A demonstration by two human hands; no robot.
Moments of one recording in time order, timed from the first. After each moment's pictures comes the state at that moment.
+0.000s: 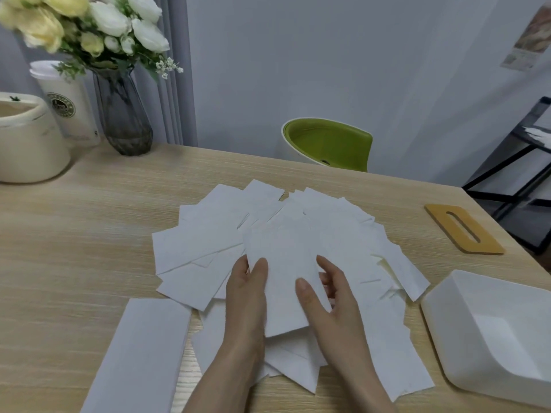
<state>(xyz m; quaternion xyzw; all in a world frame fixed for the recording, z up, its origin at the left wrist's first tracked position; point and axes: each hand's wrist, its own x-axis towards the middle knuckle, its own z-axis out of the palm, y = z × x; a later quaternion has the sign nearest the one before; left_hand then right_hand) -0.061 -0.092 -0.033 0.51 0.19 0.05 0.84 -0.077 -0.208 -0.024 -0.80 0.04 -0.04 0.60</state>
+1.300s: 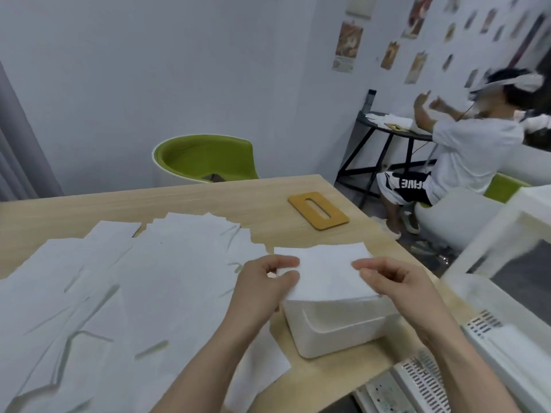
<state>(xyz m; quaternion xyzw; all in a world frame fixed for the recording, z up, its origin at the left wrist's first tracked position) -0.042 -0.272 0.026 0.73 -0.10 -0.13 0.67 -0.116 -0.483 0.044 -0.81 0.16 -0.15 0.54</state>
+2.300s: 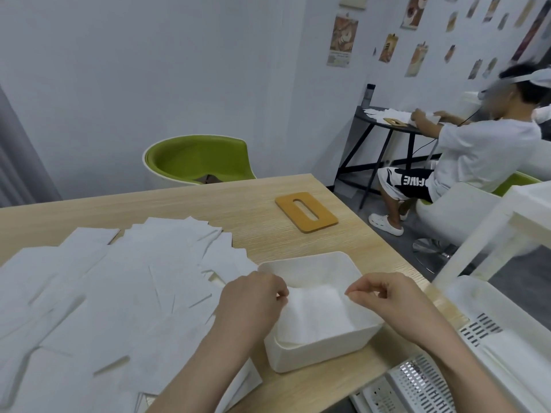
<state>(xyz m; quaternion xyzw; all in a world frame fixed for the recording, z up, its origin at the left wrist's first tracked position) -0.034 -0.316 0.020 0.95 -0.25 -0.02 0.20 -0.115 -0.538 0.032 -0.92 0.13 -0.05 0.36</state>
